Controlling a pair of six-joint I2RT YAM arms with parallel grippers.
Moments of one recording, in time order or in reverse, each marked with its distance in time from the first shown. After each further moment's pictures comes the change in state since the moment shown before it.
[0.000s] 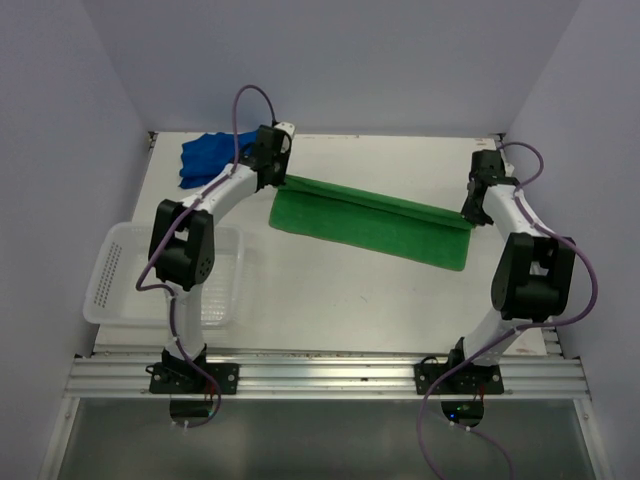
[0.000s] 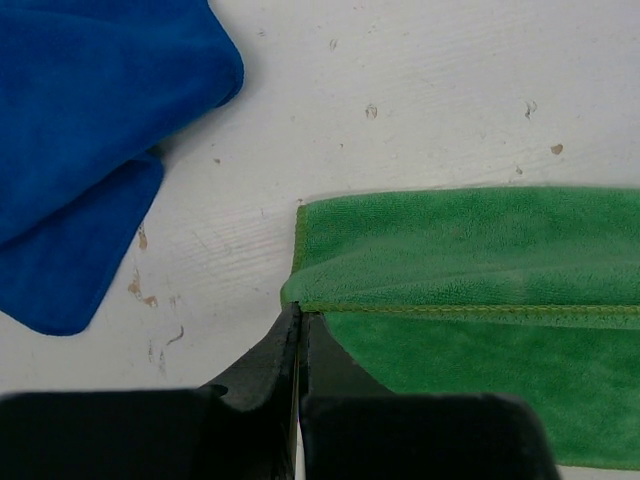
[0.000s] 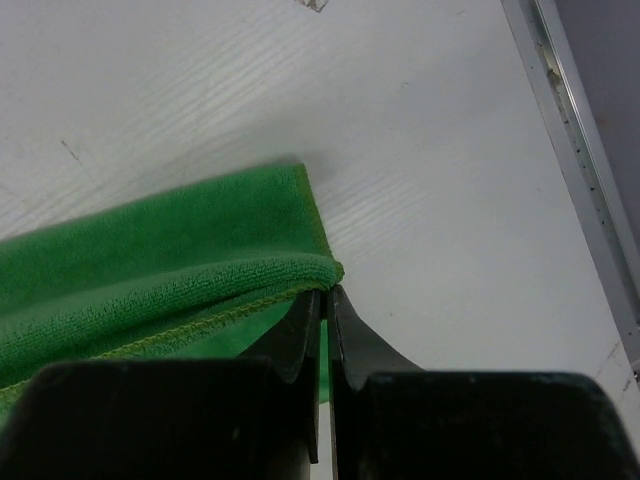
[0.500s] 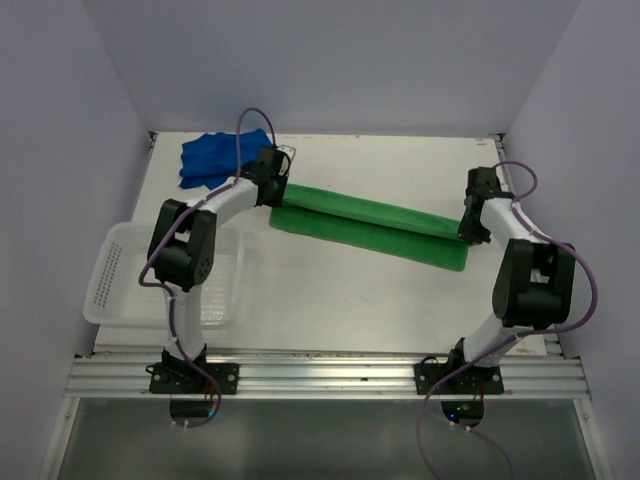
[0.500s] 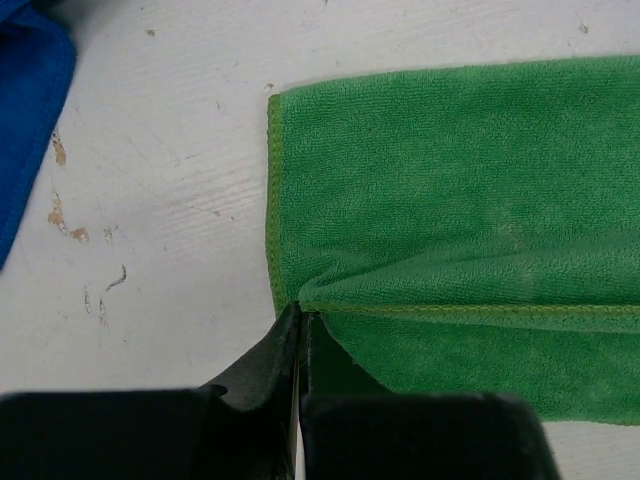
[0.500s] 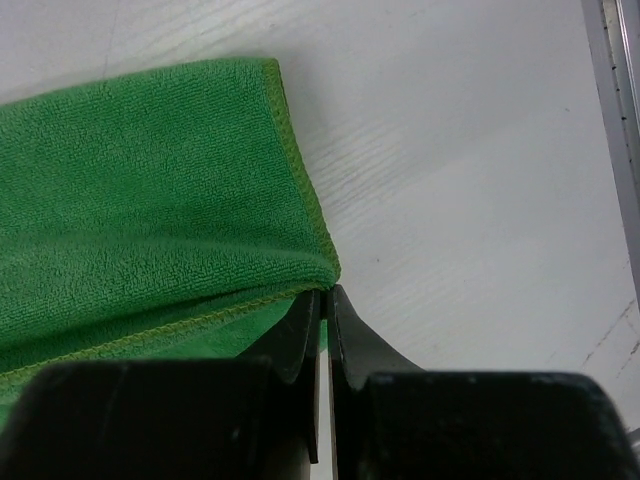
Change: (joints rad) left arm 0.000 -0.010 -0.180 0.043 0.029 0.005; right arm 0.000 -0.059 -0.158 0.004 -0.027 -0.013
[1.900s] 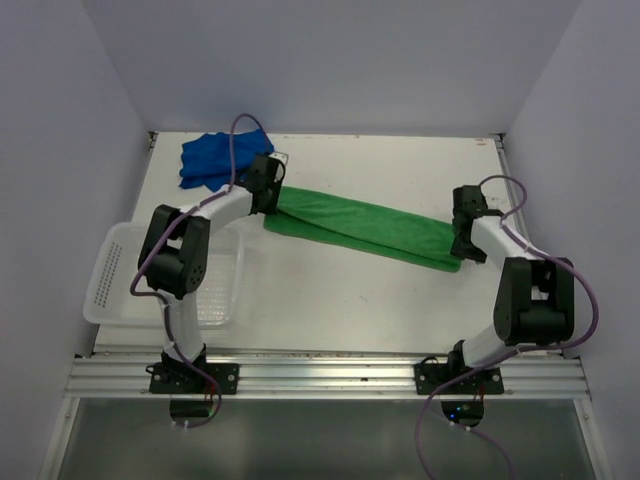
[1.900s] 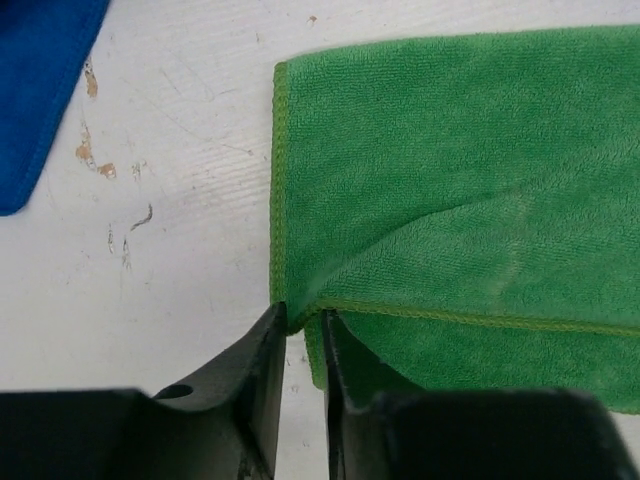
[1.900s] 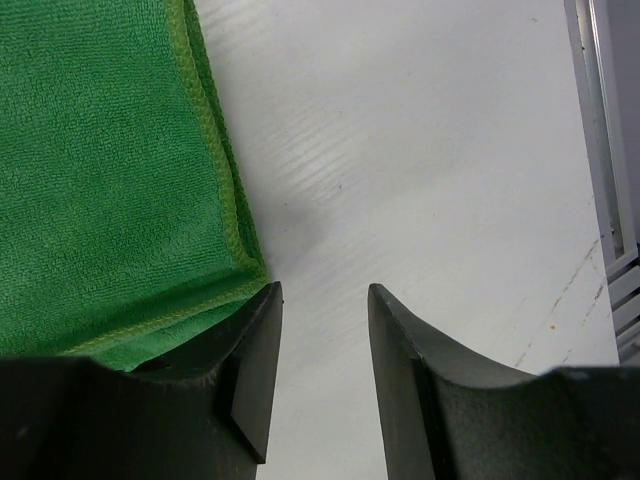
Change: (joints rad) left arm 0.003 -0.081 -0.129 0.038 -0.039 -0.022; right arm 0.092 -0.110 -0.184 0.019 0.135 0.022
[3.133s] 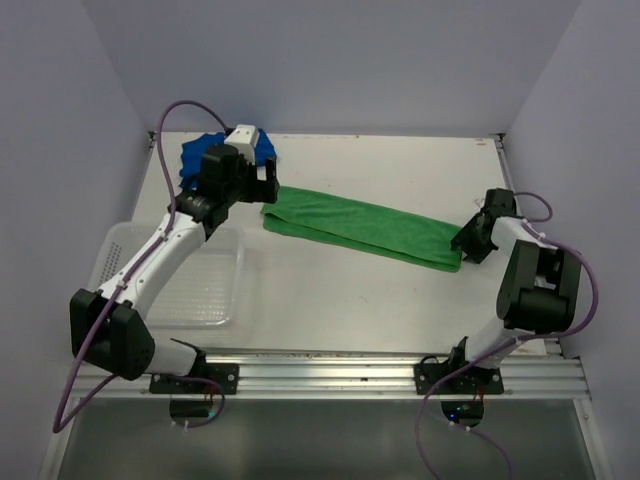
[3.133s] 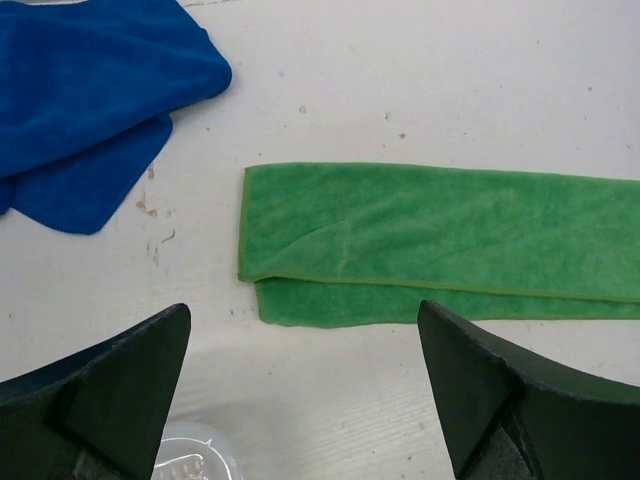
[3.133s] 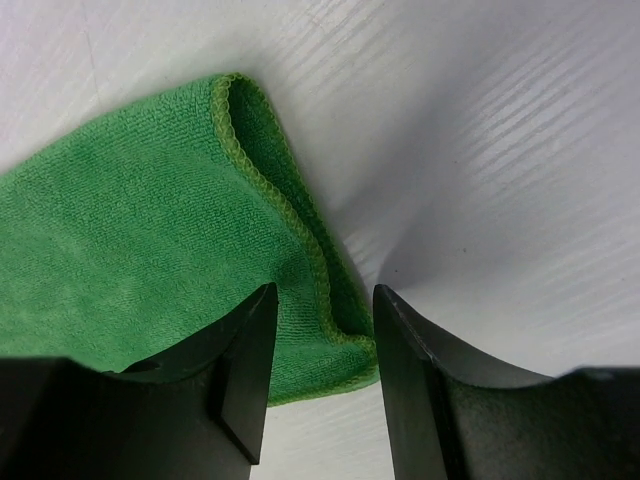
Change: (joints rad) left arm 0.003 -0.560 -0.158 -0.001 0.154 -0.122; right arm -0.223 0.072 -0.011 0.160 -0.463 0.217
